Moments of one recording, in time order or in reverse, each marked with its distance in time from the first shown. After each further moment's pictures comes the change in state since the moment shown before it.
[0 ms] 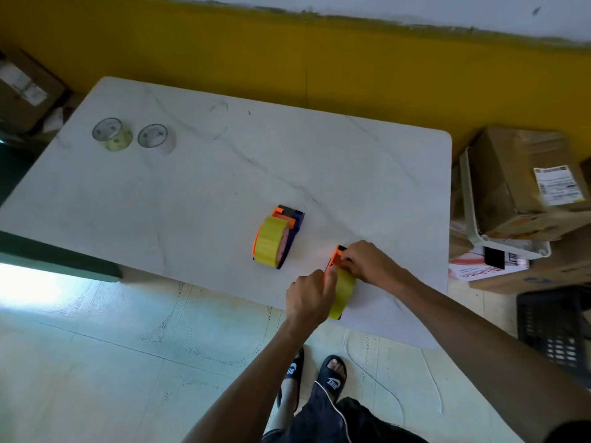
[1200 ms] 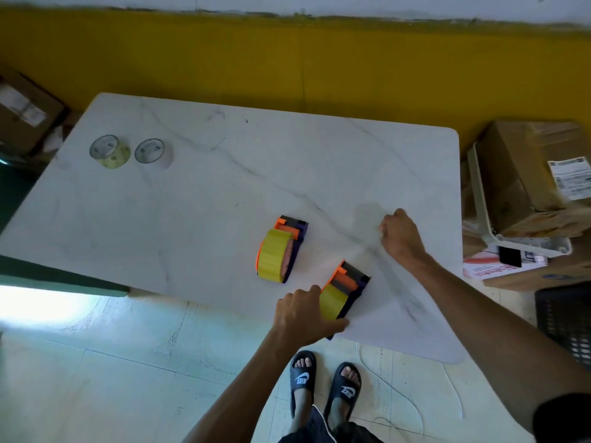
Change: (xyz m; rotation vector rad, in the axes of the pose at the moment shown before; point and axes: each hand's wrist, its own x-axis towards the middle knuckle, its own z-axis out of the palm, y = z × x) left_hand 0.009 -0.018 -0.023 0.355 -0.222 0.057; right_hand 0.046 0.060 -0.024 0.040 0.423 0.247
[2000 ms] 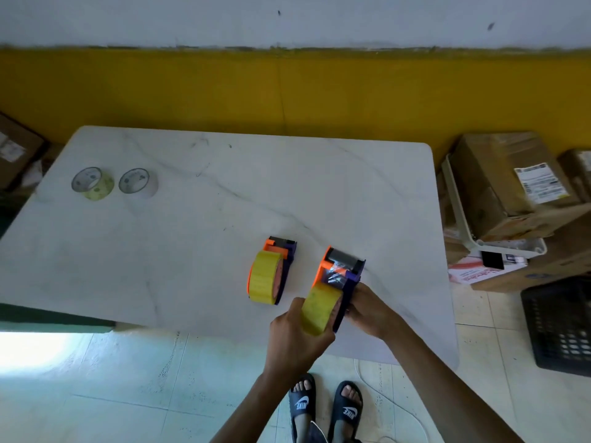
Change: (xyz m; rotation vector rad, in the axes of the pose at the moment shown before) left_hand -0.027 0.001 -0.007 -0.515 0.333 0.021; right_hand -0.094 -0.040 0.050 1.427 -0.519 0.304
